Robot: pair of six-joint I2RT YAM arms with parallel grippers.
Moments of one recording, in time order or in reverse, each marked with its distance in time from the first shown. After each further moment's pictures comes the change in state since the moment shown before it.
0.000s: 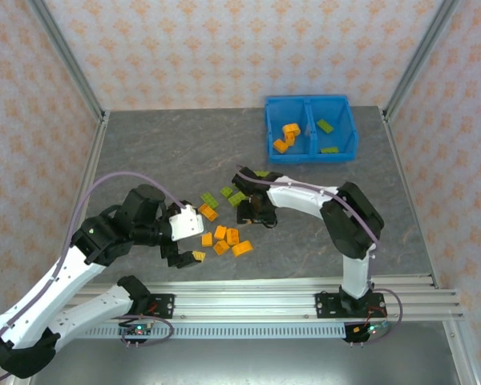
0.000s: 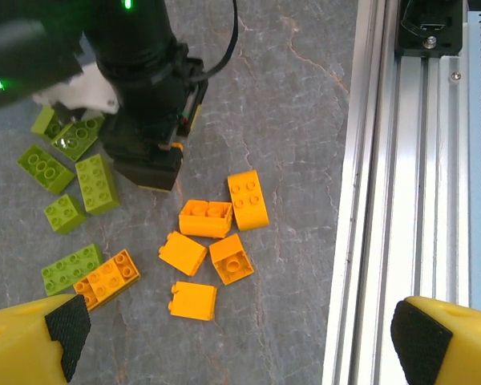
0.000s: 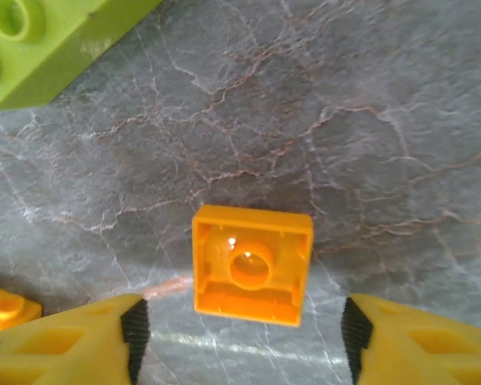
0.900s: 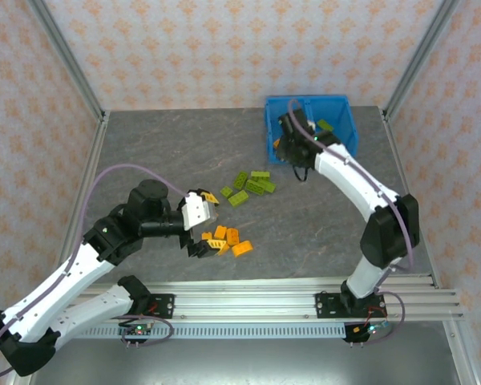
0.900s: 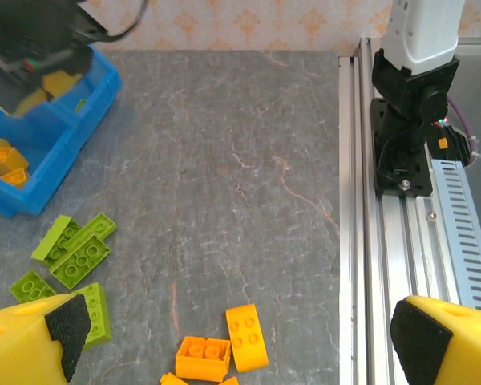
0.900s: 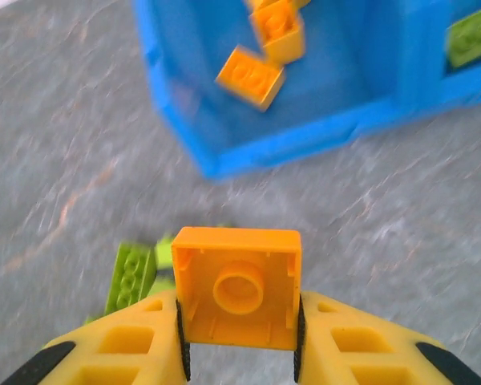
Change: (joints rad) left arm -0.019 0.018 -0.103 0.422 0.157 -0.180; right arm -0.349 -0.179 0.285 -0.044 0.253 -0.052
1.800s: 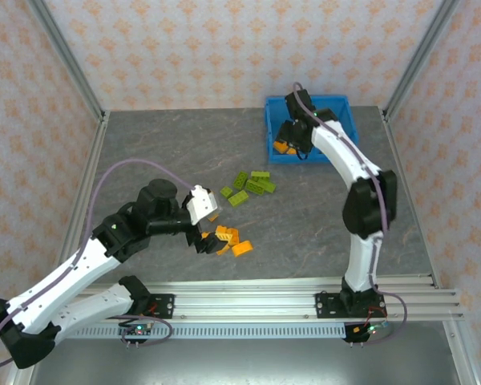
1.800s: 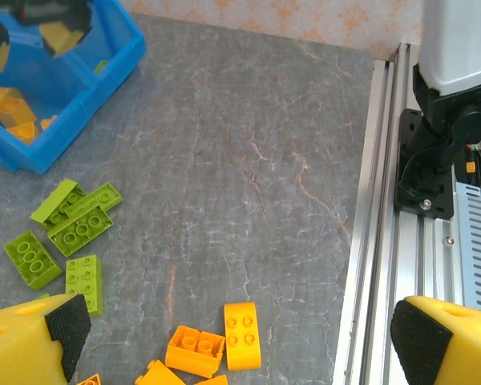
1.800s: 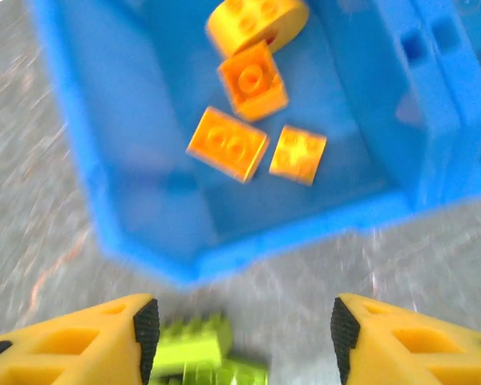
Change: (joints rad) left arm -0.042 0.057 -0.003 0.040 -0.115 -0.151; right arm -0.069 0.173 0.197 -0.075 -0.117 -0.059
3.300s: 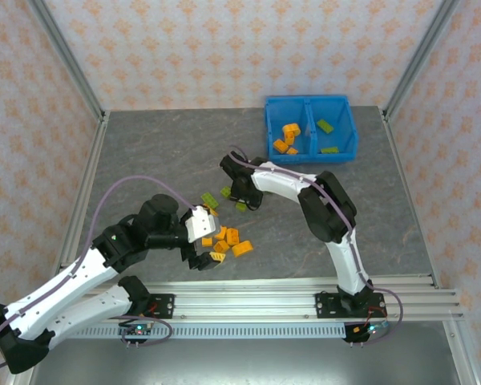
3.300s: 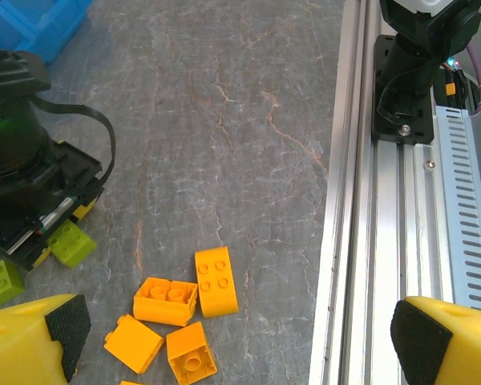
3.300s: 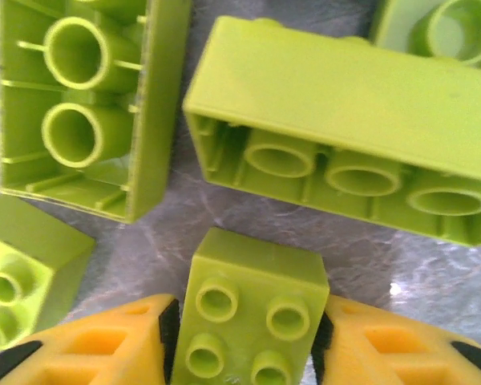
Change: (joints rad) left arm -0.039 -0.096 -0.129 -0.062 0.007 0.098; right arm 0.381 0.237 -0.180 0.105 0.012 0.337
